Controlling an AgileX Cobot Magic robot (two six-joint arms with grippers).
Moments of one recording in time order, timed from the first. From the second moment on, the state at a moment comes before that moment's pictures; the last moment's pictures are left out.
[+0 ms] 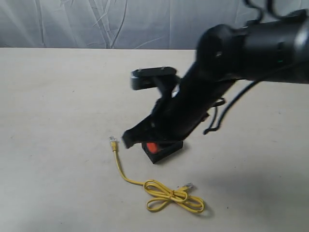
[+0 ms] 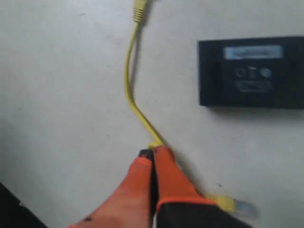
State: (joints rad) left arm -0.05 0.01 -0.01 -0.06 0.35 0.03; right arm 0.74 1.71 -1.11 0.41 0.77 -0.13
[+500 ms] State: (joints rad) left arm -0.05 0.01 -0.01 -0.06 0.35 0.03; right arm 0.96 2.06 -1.45 0.04 0.77 0.39
